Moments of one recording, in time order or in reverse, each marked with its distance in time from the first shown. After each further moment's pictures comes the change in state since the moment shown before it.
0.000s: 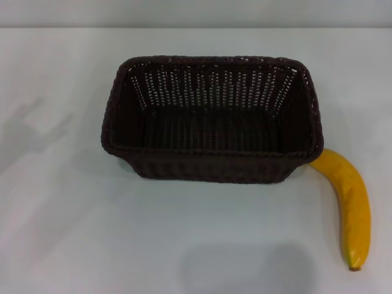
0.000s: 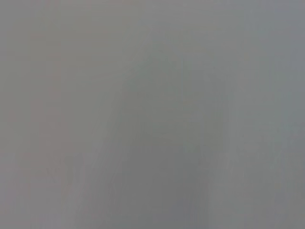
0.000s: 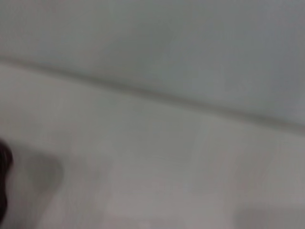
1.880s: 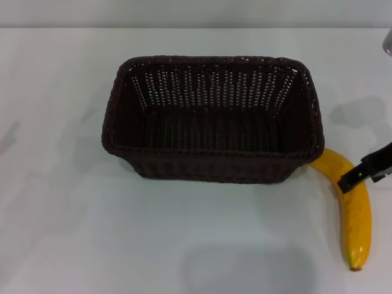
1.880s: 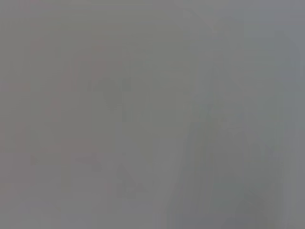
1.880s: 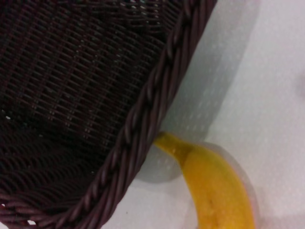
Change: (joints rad) left arm 0.072 0.062 -0.077 -0.138 -0.116 0.000 0.156; right arm 0.094 0.168 -0.360 -0.217 -0.017 0.085 0.250
